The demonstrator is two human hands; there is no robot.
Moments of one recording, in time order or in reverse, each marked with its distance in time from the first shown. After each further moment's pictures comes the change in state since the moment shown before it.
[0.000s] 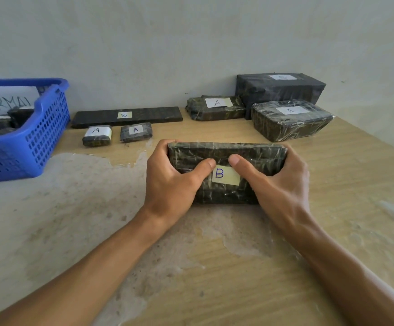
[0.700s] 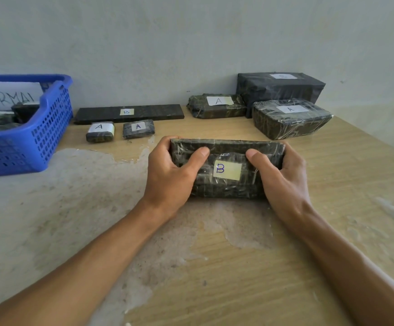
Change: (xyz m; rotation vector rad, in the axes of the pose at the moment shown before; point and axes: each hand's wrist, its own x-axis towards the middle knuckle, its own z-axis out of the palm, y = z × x) left_hand 0.007 -0.009 -0.006 -0.020 -0.010 -0.004; right_hand 0.006 0.008 -0.003 0.081 -0.100 0.009
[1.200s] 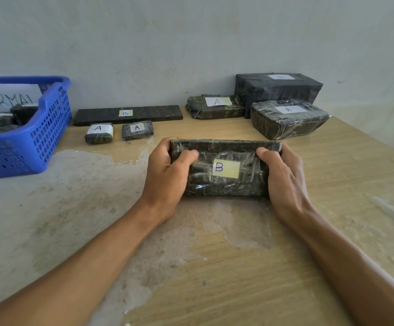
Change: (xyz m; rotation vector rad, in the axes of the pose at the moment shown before) left_hand 0.005 -0.002 -0.002 -0.067 -0.064 -0.073; right_hand 0.004 -0.001 0.000 0.081 -0.039 0.026
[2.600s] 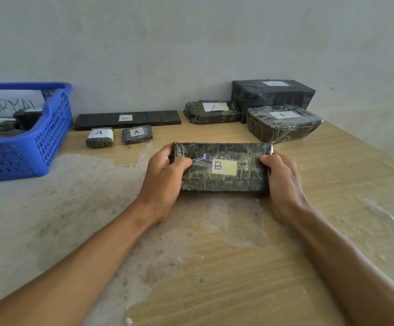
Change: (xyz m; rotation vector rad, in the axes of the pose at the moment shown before) left_hand 0.001 0.003 -0.005 -0.022 -0.086 -0.107; right_hand 0.008 0.002 -0.004 0.203 -0.017 0.185
